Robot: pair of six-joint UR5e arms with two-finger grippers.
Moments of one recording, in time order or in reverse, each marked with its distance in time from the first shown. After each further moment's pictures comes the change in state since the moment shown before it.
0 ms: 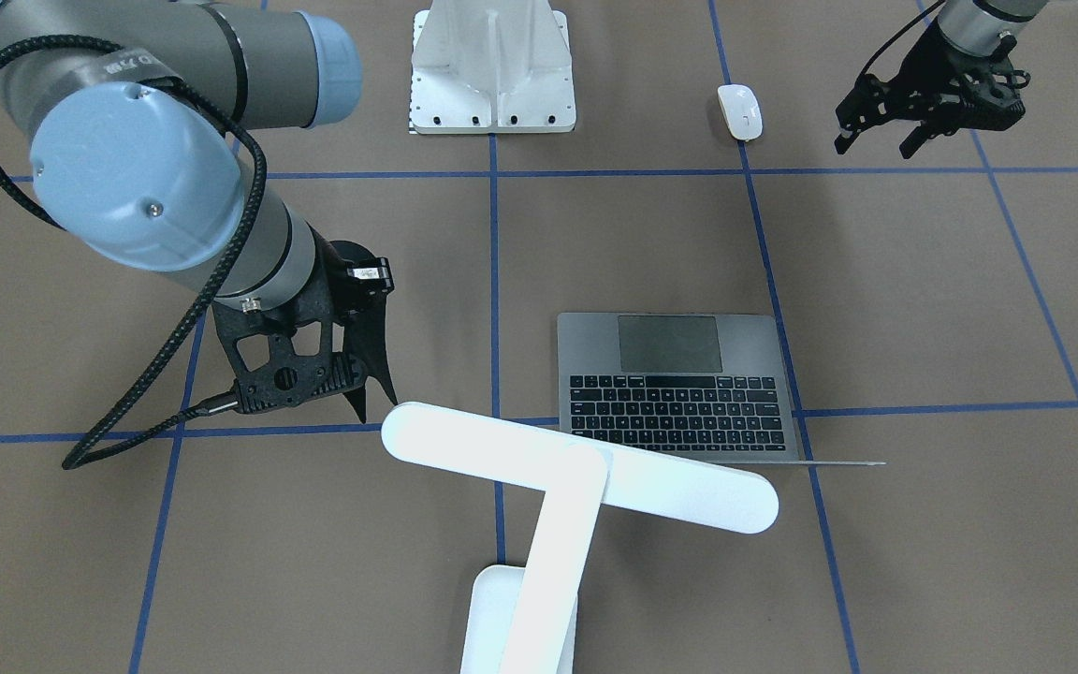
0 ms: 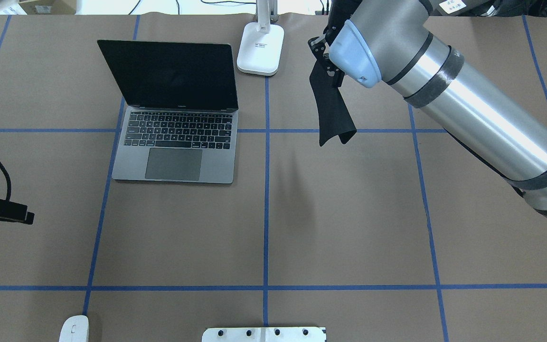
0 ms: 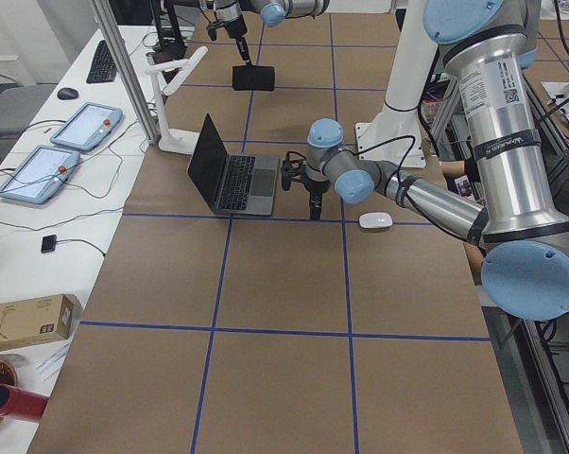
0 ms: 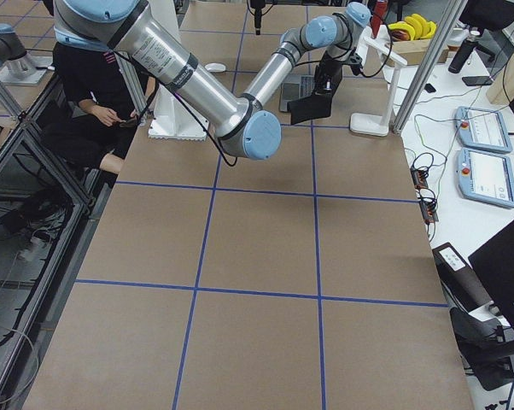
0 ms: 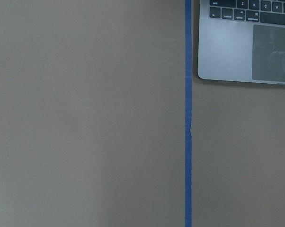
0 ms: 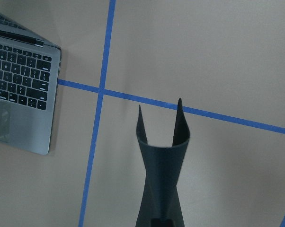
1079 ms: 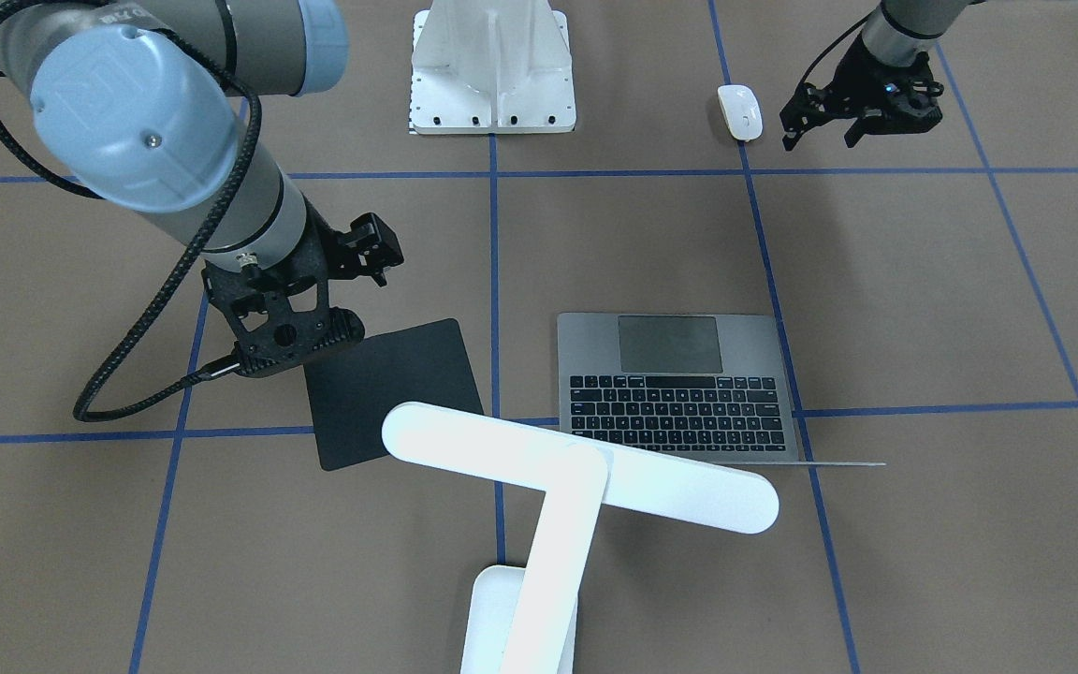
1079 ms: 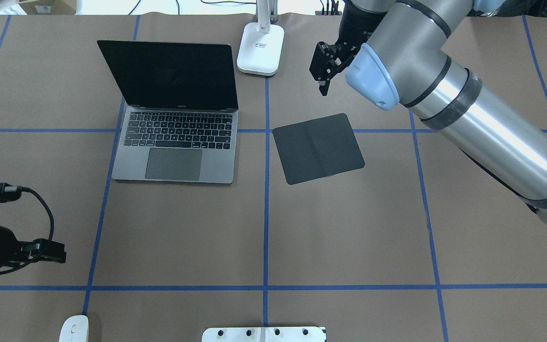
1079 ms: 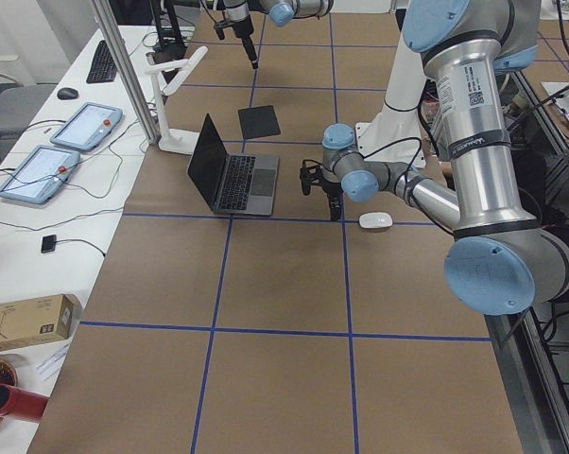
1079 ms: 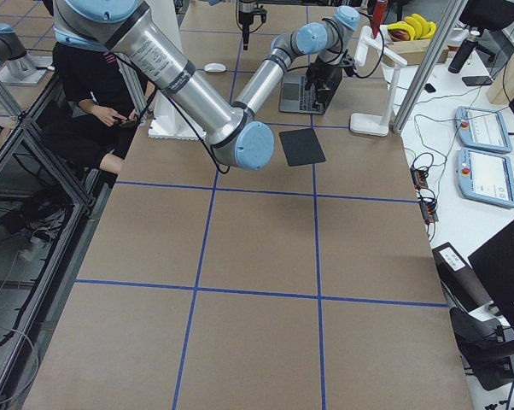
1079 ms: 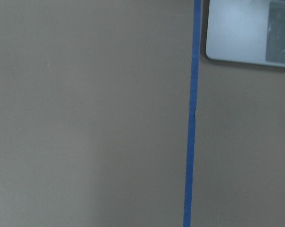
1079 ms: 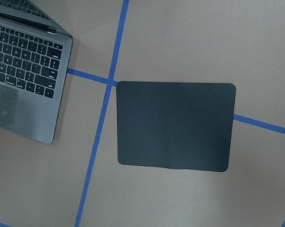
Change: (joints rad) left arm 0.294 -0.004 0.001 0.001 0.132 -0.289; right arm -0.014 -0.106 0.110 0.079 -0.054 -0.040
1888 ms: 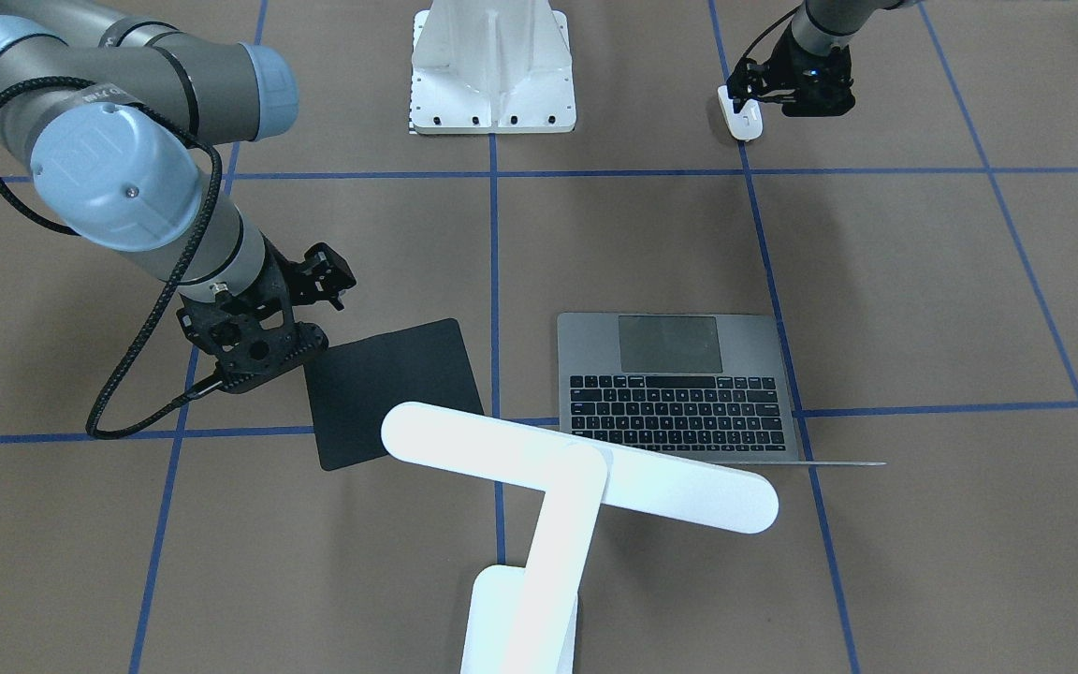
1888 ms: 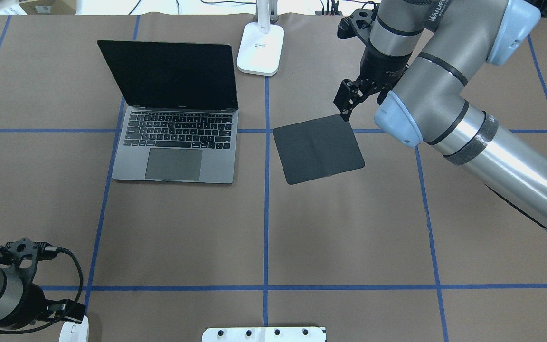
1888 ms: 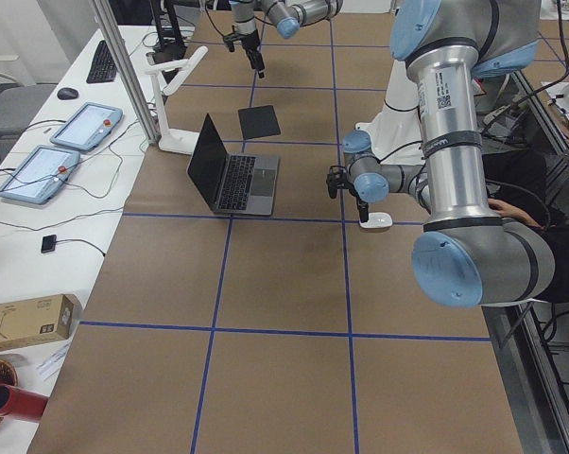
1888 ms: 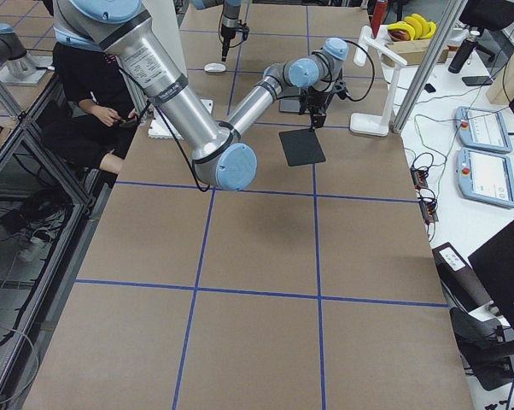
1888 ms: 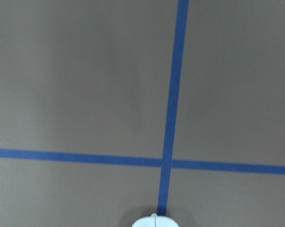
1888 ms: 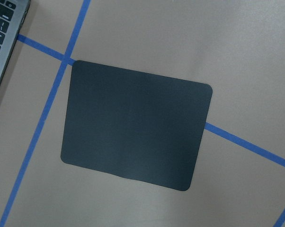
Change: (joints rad) left arm 0.245 -0.003 0.031 -0.002 0.011 -0.060; right arm -0.034 -0.138 0.021 0.160 -0.052 -0.069
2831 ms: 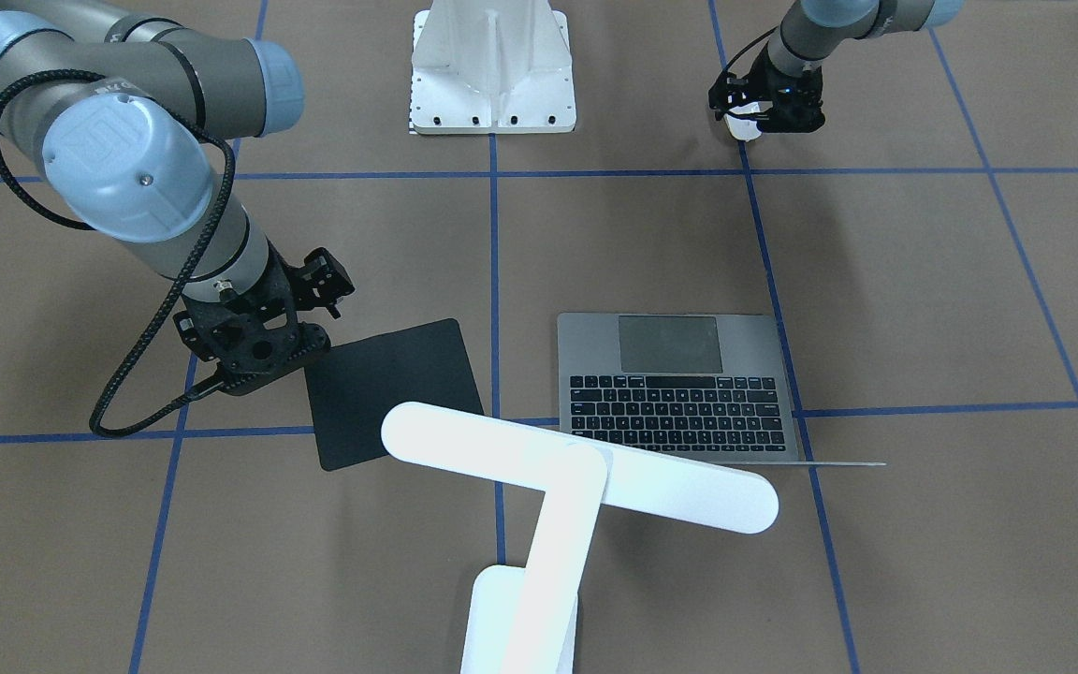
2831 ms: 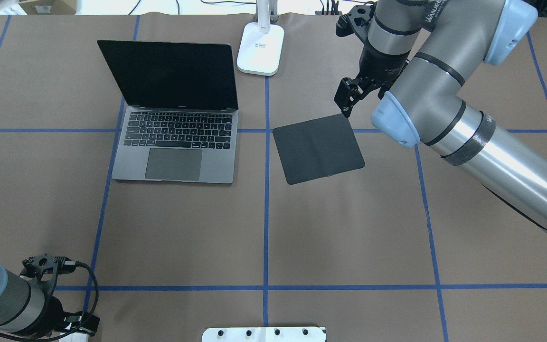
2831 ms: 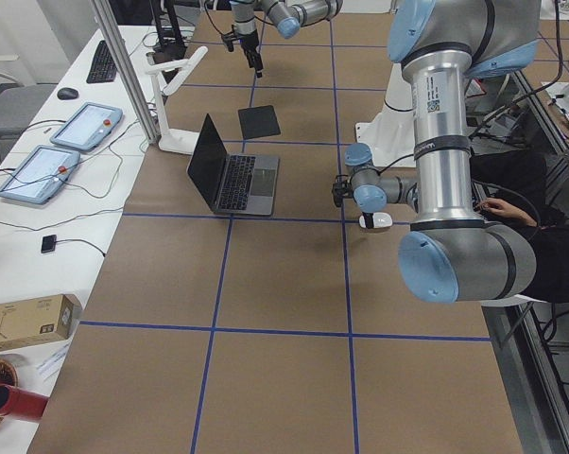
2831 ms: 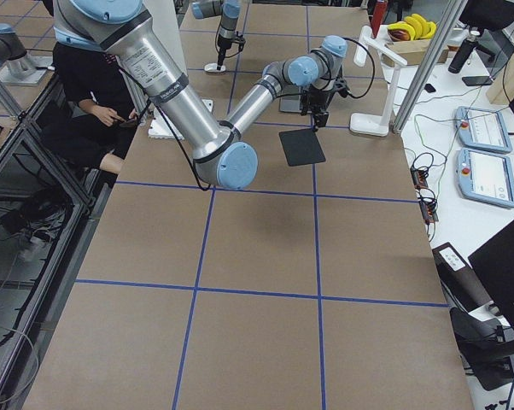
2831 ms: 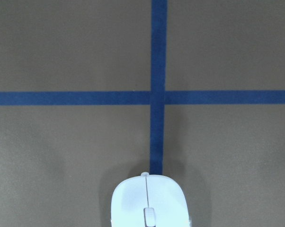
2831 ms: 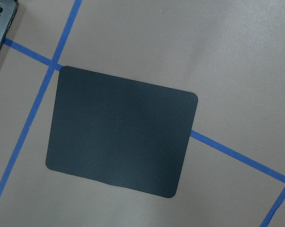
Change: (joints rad) left arm 0.046 -0.046 0.113 -0.093 -0.021 -0.043; right arm -0.006 0.011 0.002 0.001 -0.058 -0.002
